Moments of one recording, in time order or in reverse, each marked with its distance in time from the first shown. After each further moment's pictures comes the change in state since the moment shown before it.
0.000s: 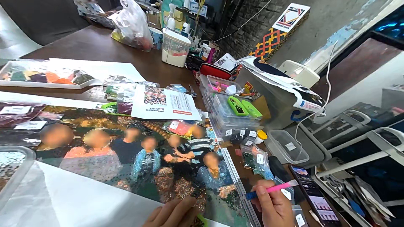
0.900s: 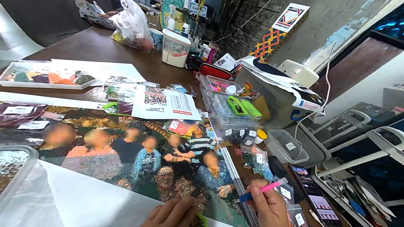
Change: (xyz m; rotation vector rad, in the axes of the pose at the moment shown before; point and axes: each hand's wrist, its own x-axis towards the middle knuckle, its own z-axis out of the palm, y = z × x) left_hand -0.001 0.000 0.000 0.011 0.009 0.008; right_hand 0.000 -0.003 0.006 0.064 -0.075 0.010
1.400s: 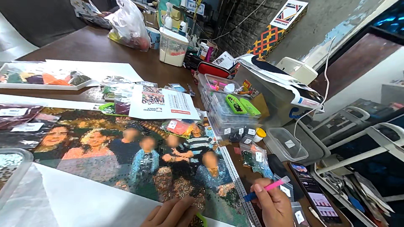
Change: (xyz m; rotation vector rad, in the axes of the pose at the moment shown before) left_hand 0.000 -0.001 0.000 0.011 -0.021 -0.006; right_hand 0.000 0.007 -0.010 -0.080 0.059 -0.031
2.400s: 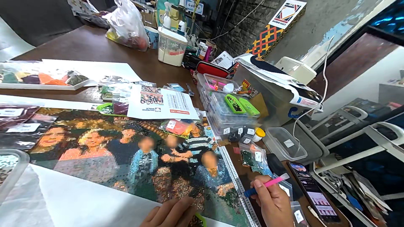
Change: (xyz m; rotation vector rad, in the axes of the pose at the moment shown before) left_hand 0.000 0.000 -0.001 0.000 -0.011 -0.001; right_hand 0.002 0.000 0.001 -0.011 0.067 0.072
